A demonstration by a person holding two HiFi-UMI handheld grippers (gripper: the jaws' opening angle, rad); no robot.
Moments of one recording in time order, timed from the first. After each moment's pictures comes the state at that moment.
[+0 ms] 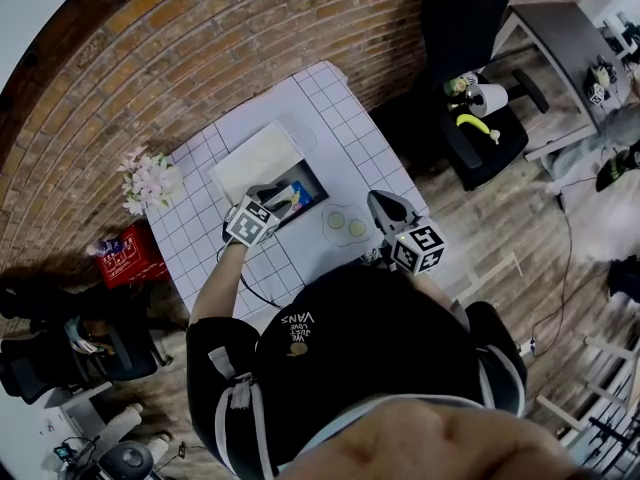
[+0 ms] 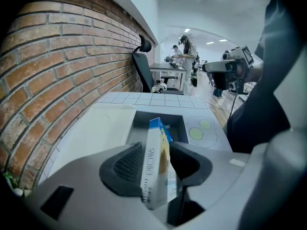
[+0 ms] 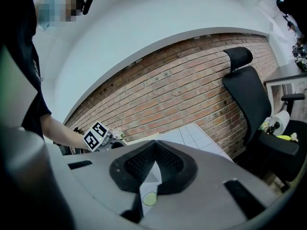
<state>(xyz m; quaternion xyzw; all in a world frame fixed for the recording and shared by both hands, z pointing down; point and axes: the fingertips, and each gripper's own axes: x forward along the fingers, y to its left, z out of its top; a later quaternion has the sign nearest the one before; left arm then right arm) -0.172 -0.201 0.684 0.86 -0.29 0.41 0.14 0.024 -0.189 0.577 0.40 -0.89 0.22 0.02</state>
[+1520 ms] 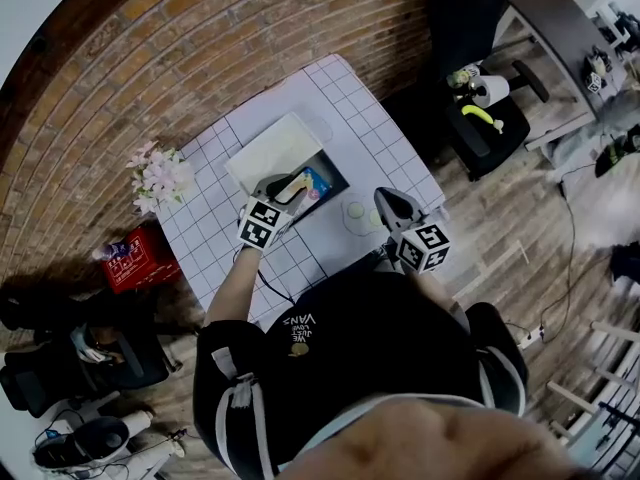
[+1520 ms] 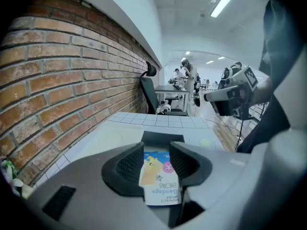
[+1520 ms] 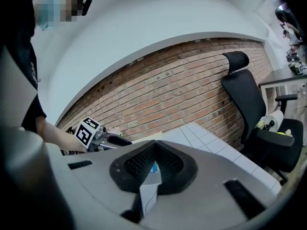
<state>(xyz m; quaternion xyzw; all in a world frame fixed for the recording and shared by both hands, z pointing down) -0.184 -0.205 0.636 0.89 -0.33 0.28 0.10 -0.016 -0.168 0.579 0.43 -0.88 0.21 0.02</state>
